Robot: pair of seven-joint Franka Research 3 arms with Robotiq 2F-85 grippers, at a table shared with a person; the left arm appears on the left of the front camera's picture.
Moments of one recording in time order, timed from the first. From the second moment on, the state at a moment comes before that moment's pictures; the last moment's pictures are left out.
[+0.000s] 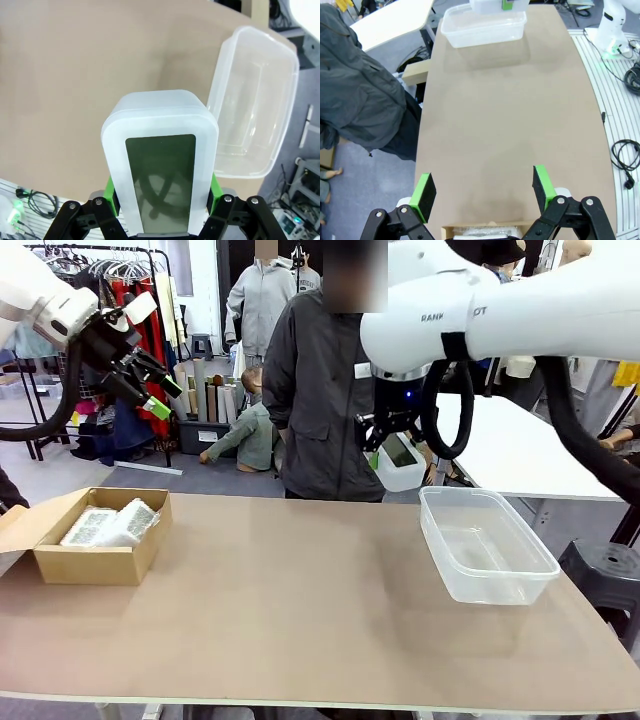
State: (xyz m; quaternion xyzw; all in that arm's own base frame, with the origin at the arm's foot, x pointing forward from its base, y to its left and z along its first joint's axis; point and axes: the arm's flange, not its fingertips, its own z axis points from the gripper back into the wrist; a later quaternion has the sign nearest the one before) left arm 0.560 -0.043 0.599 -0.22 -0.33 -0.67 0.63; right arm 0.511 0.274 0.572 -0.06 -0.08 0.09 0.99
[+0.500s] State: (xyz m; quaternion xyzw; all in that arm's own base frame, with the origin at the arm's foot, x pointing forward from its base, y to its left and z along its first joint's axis) left arm 0.560 -0.043 0.599 -0.22 -0.33 -0.67 0.63; right arm 0.508 0.271 0.583 -0.05 -0.10 0.09 0.99
